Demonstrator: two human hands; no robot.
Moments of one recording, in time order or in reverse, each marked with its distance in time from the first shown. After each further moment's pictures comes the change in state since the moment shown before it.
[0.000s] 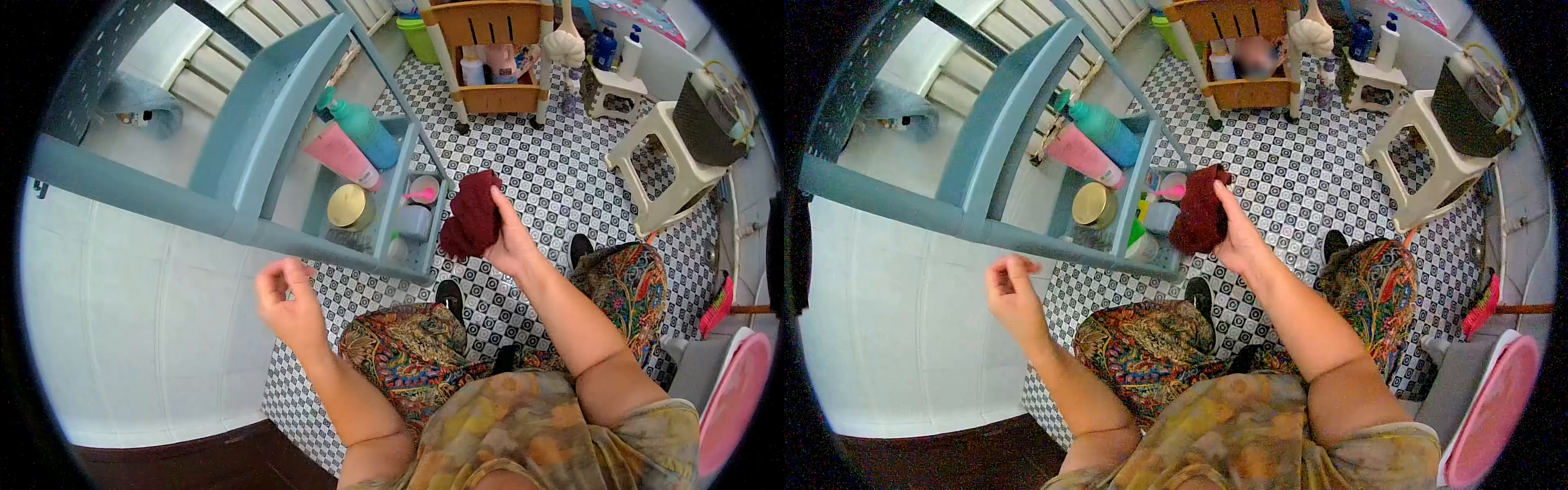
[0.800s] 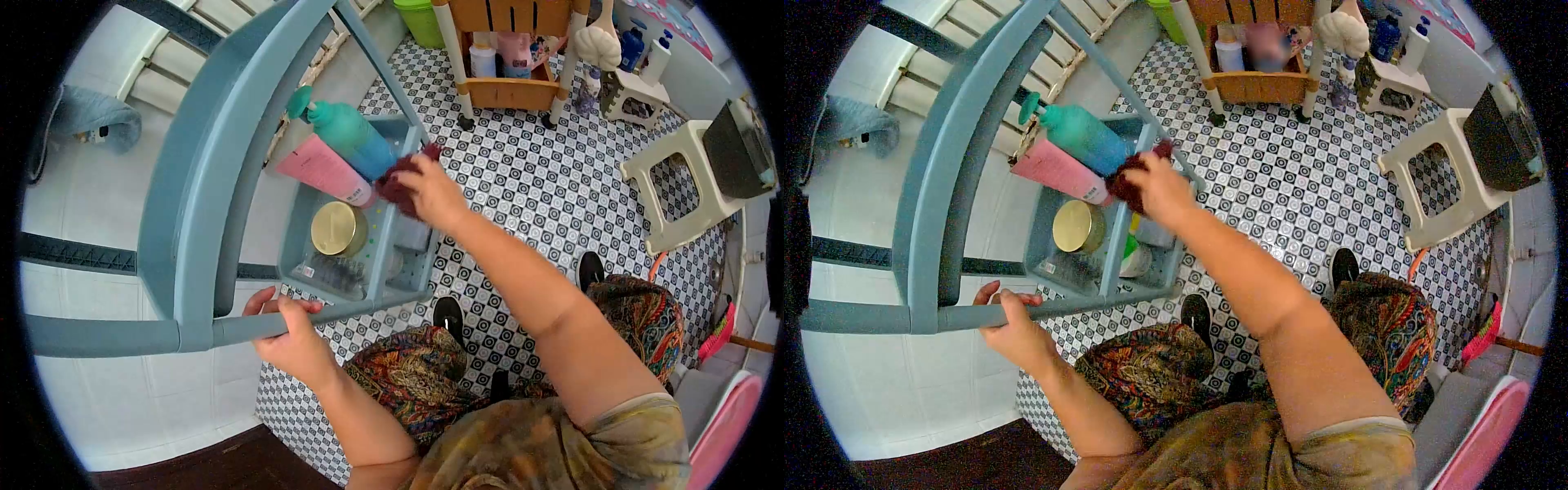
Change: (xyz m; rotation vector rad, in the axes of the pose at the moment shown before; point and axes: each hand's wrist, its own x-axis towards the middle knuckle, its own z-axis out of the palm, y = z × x) left_hand 0.033 -0.020 0.062 -0.254 0.408 -0.169; right_hand 0.183 0.013 -0.016 -1.884 -0.042 -1.018
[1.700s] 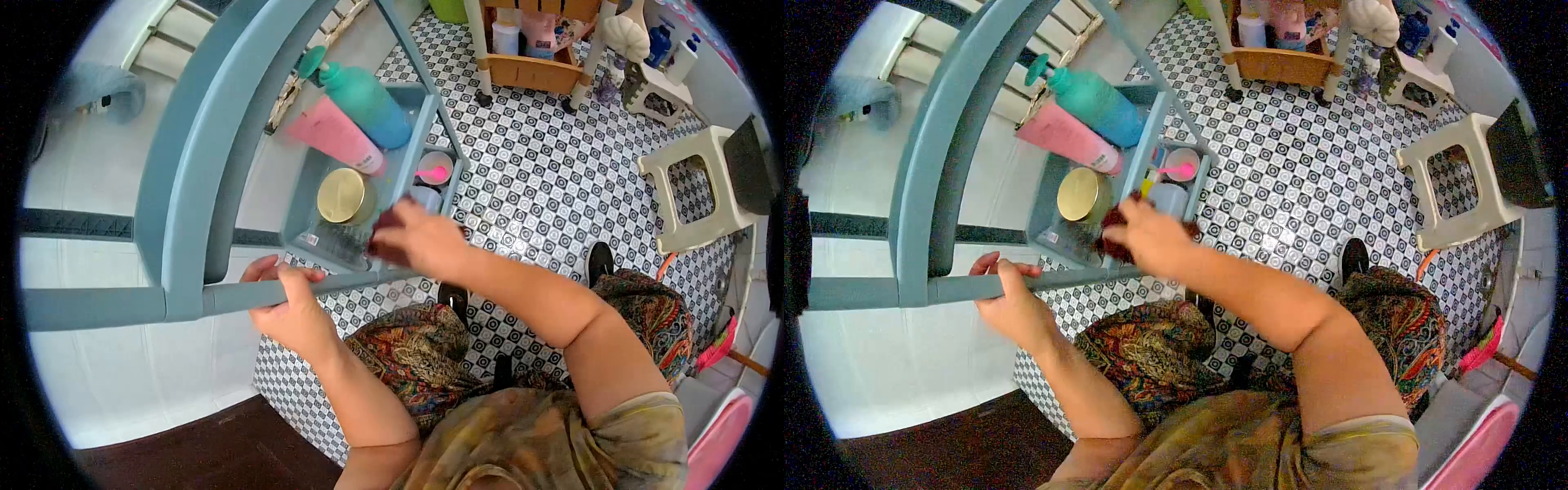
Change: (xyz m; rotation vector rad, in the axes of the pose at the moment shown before) left_hand 0.003 0.000 0.004 0.024 0.018 0.003; right_hand -0.055 -0.076 -0.010 0.044 -0.465 -0.123
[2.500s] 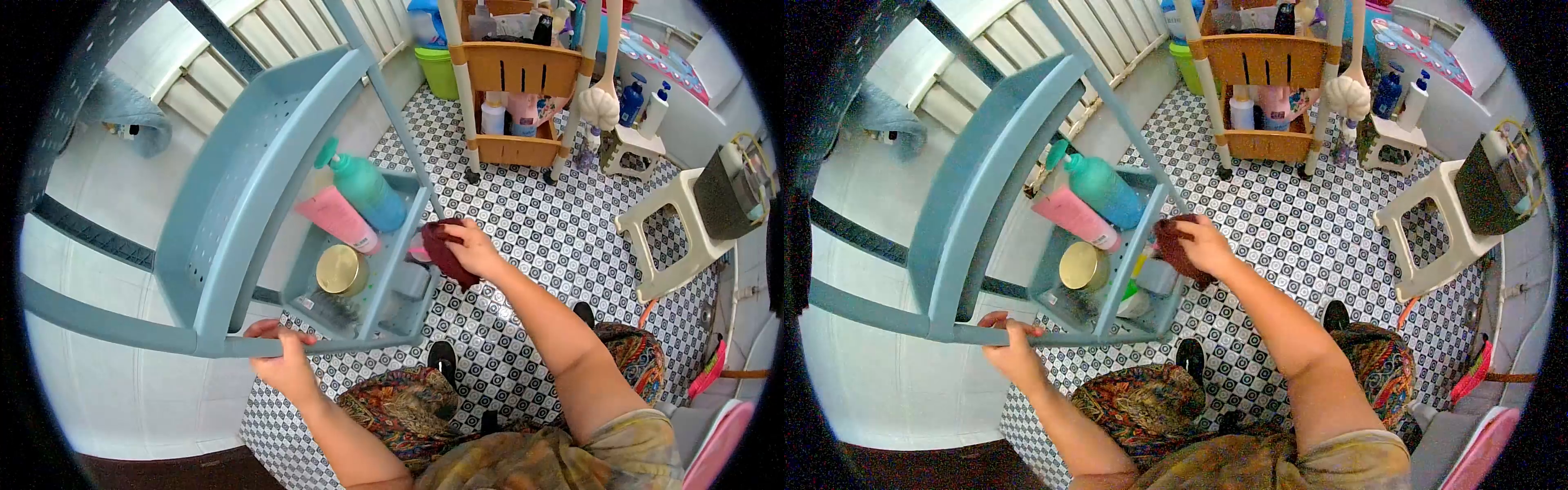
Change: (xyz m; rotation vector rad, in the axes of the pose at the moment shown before) left_hand 0.017 -0.008 -0.023 -0.024 -0.027 0.058; right_hand 0.003 0.112 -0.039 0.345 0.268 0.373
